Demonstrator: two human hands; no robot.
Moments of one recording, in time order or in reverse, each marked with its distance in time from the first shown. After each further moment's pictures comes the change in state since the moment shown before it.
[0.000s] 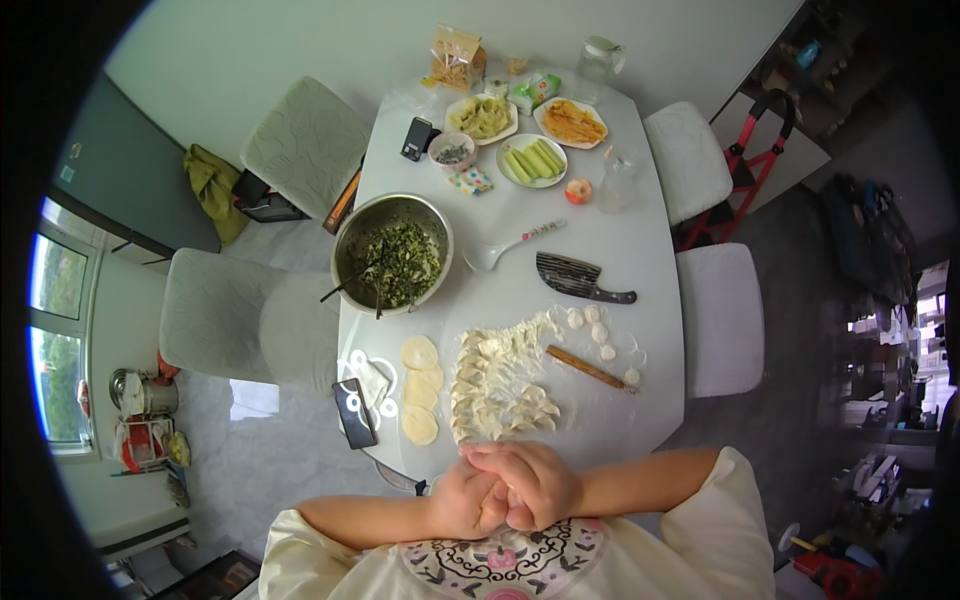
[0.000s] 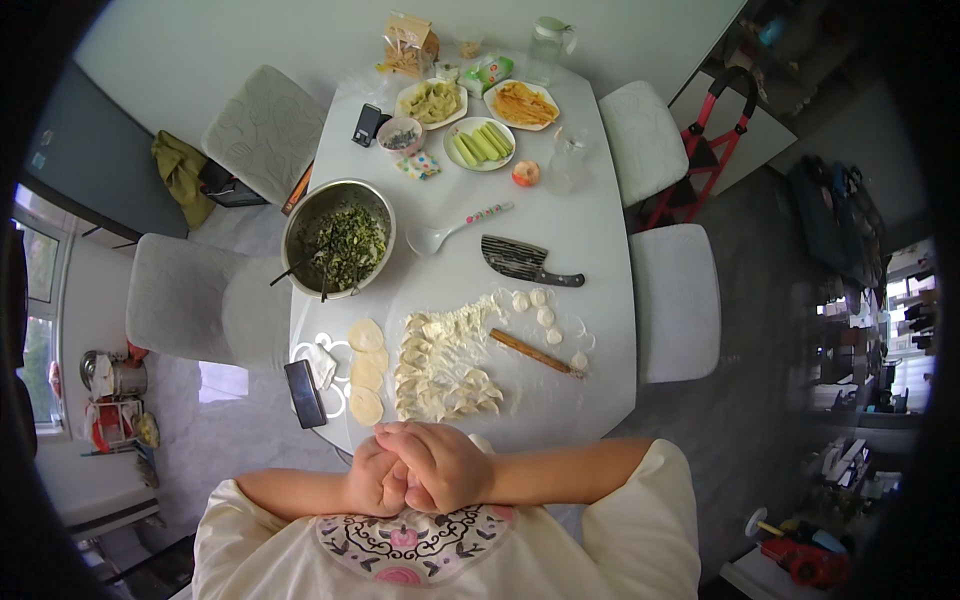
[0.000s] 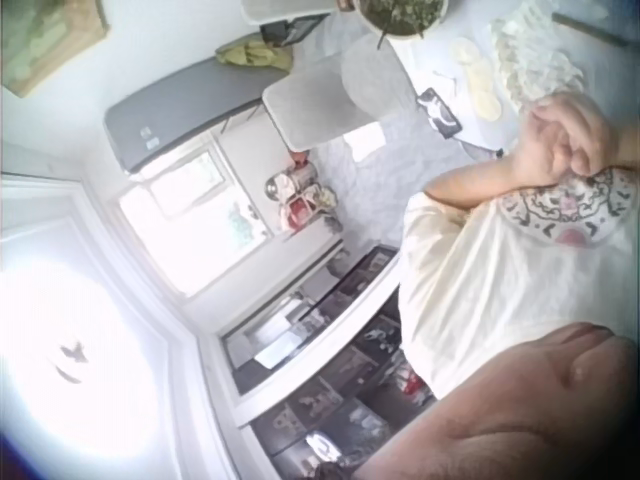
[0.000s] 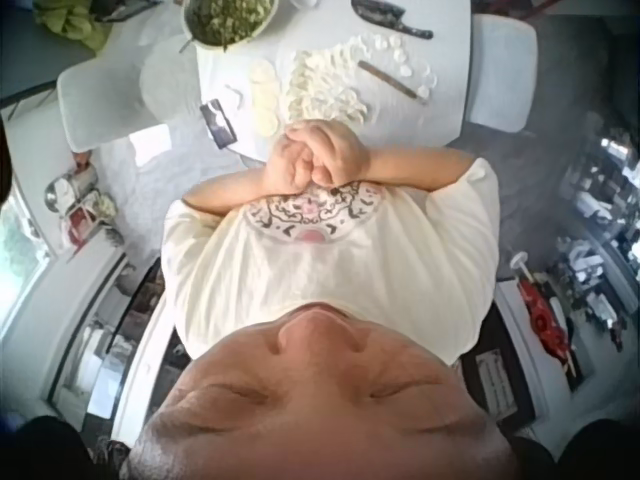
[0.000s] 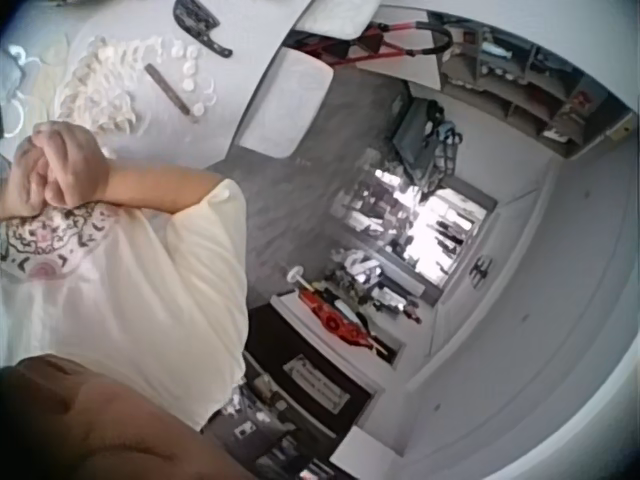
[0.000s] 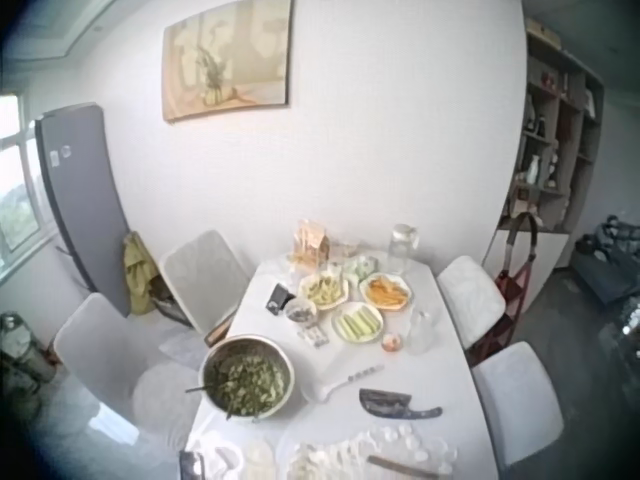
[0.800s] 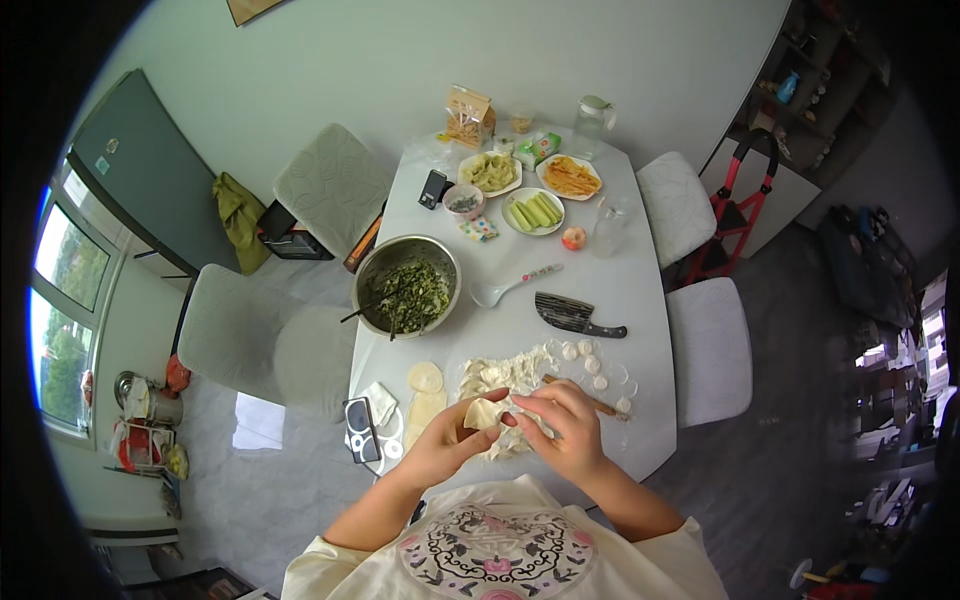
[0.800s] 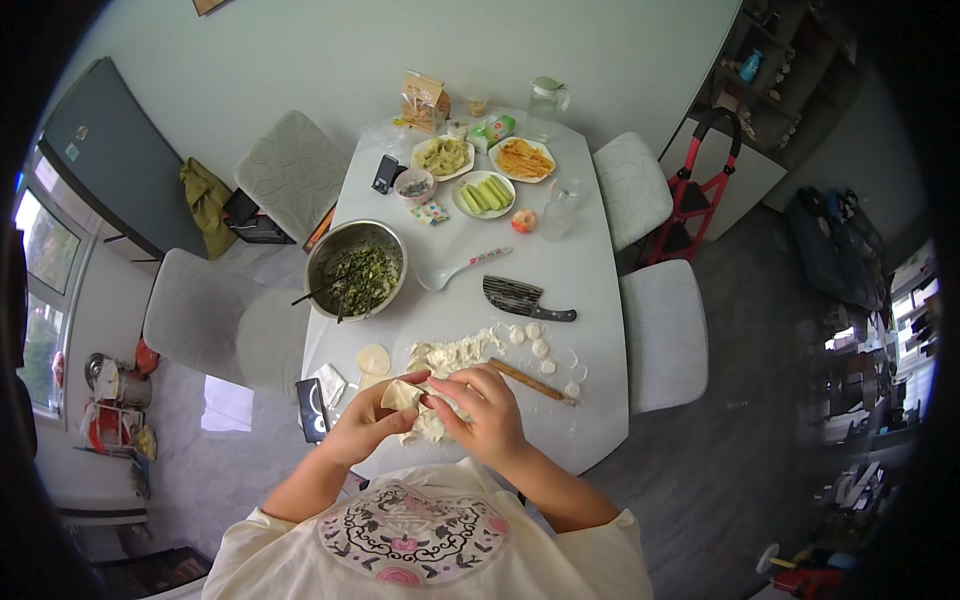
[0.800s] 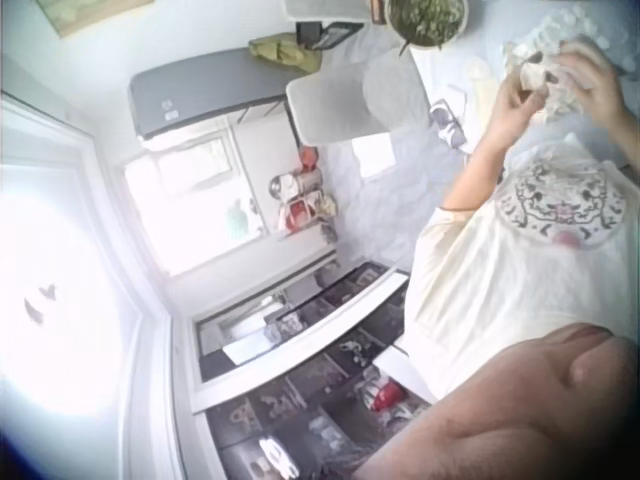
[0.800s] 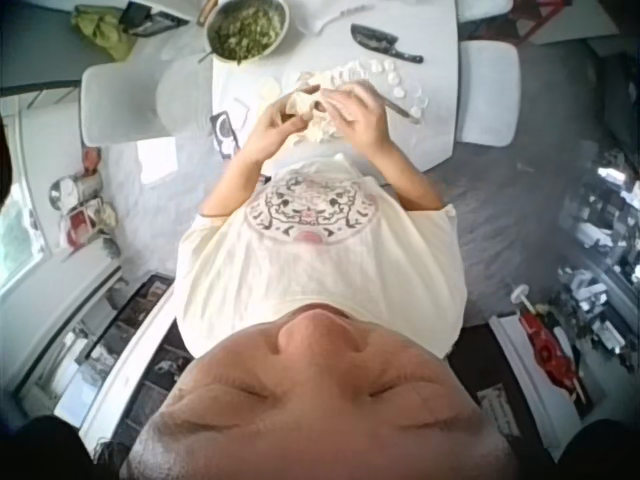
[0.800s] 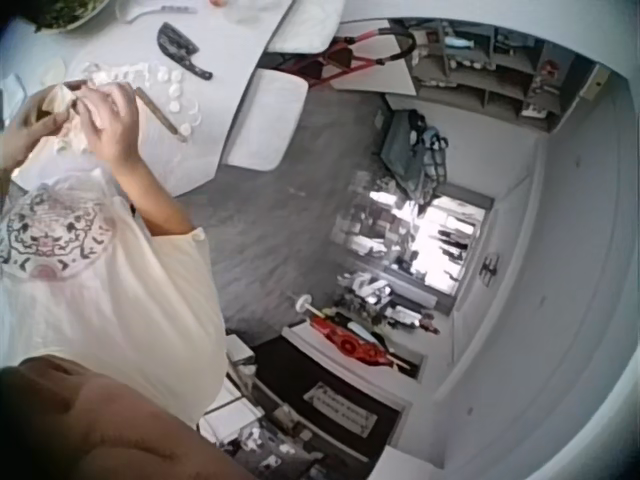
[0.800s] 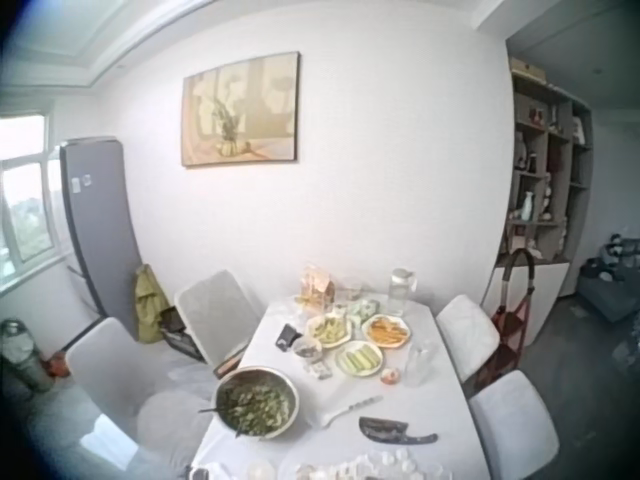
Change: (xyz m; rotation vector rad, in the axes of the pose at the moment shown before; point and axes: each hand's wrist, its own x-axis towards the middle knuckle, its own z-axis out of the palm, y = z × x) left_hand 0.039 0.022 -0.021 -0.698 -0.029 -0.543; right_hand -0.001 -0.009 -0.045 -0.355 0.294 0.102
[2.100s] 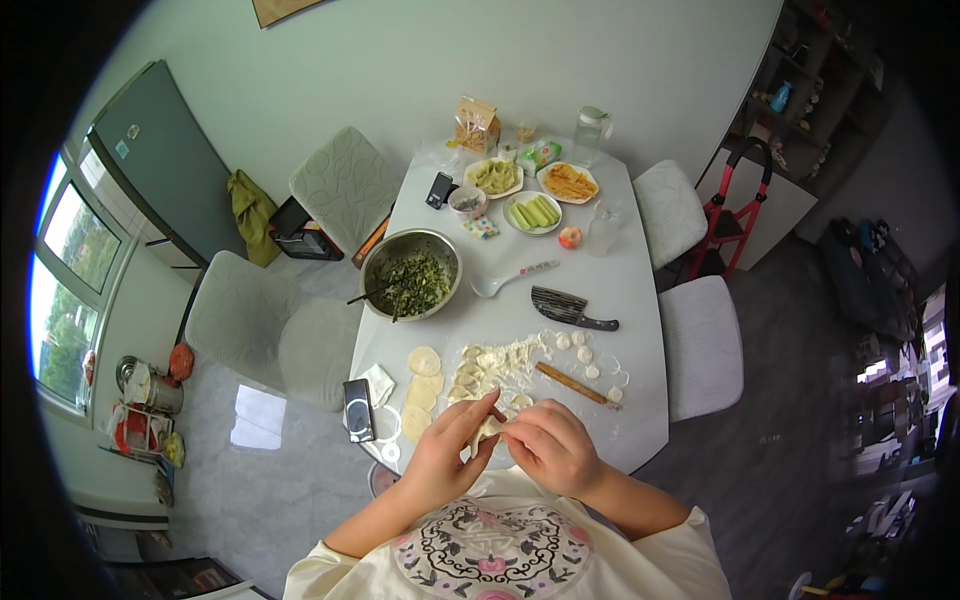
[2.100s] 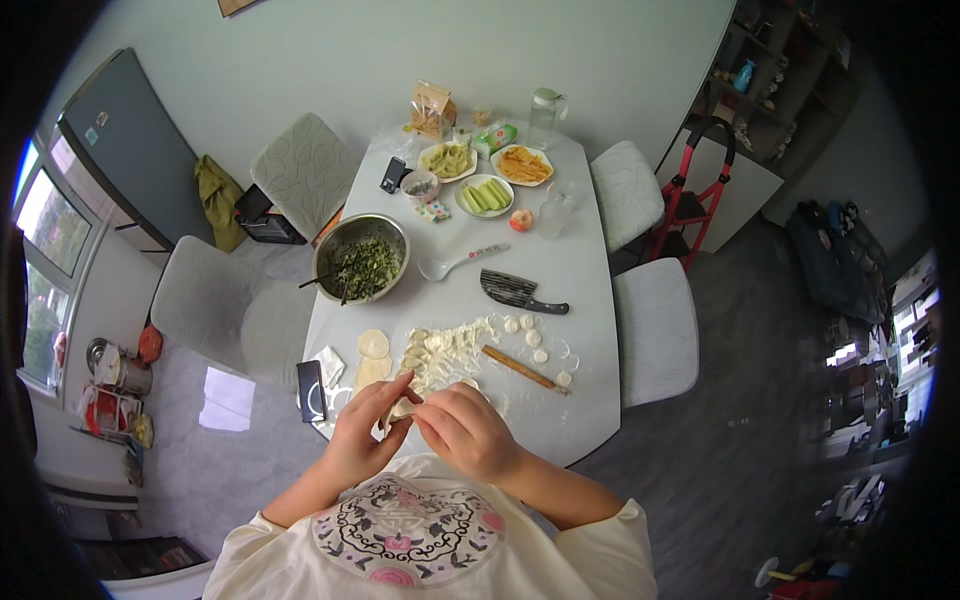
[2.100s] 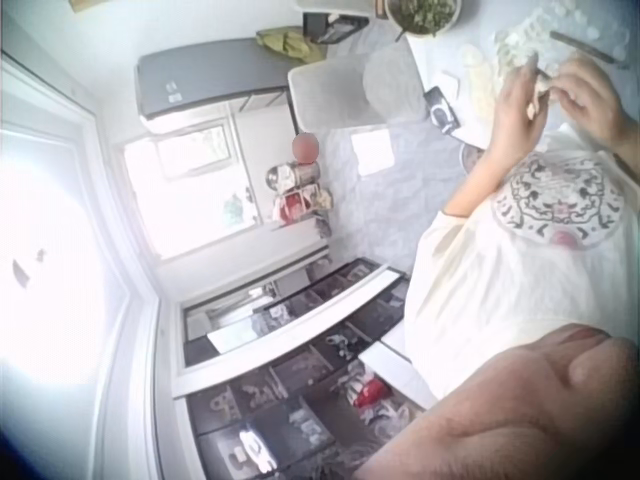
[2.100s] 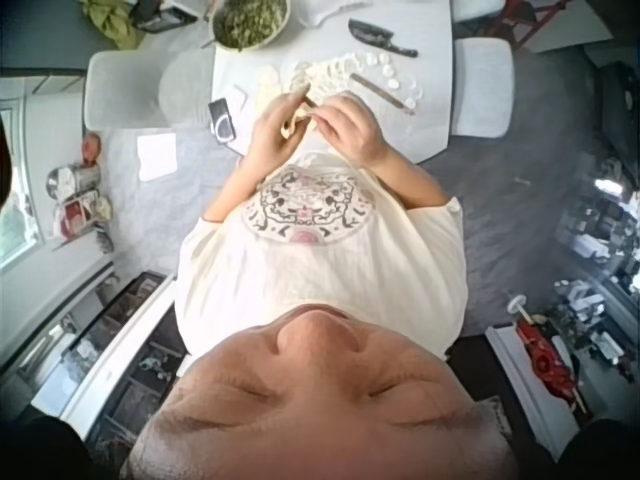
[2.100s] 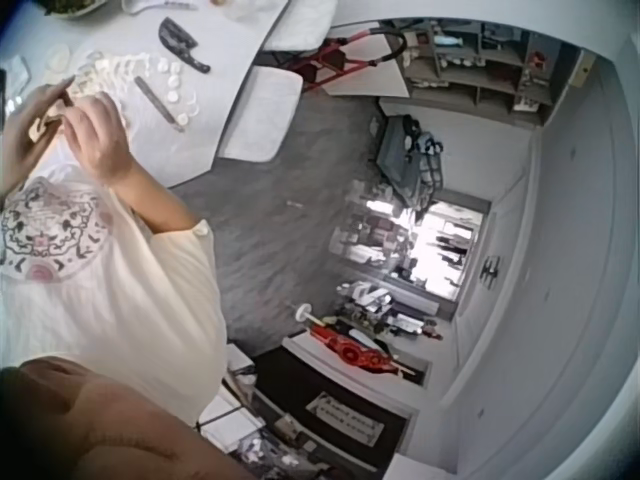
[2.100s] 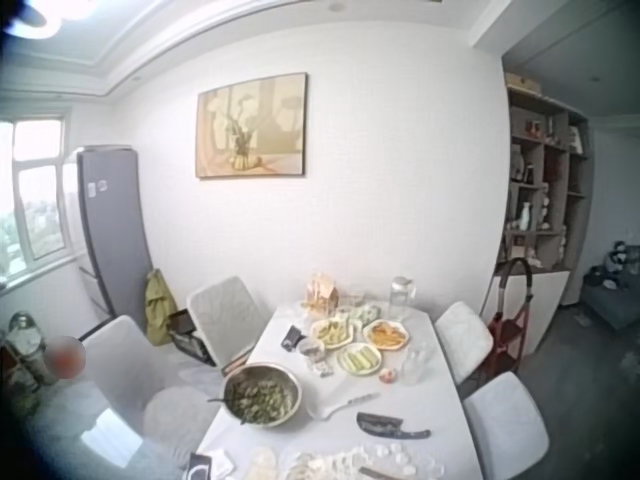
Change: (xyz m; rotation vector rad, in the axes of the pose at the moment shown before) left_hand -0.060 0.000 0.069 0.846 0.272 0.559; right_hand -0.036 -0.060 -0.028 -0.005 -0.007 -0.294
